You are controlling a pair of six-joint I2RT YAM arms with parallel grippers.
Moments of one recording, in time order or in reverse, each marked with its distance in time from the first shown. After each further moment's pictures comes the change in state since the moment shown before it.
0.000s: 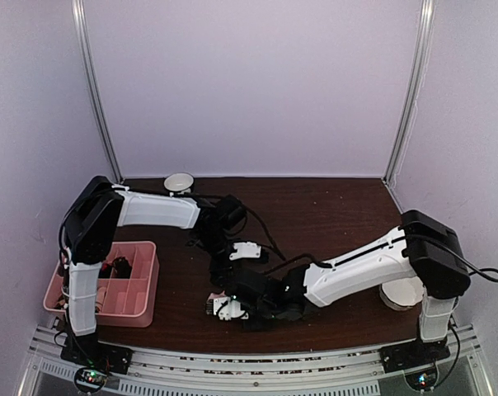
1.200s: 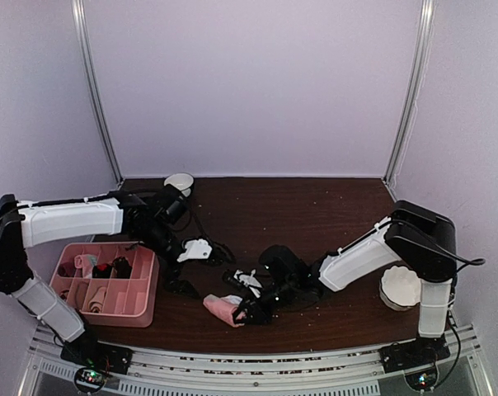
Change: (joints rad) left arm 0.090 -0.582 -0.433 -0.016 0.248 0.212; right arm -0.257 0.051 -0.245 0.525 -0.839 0.638
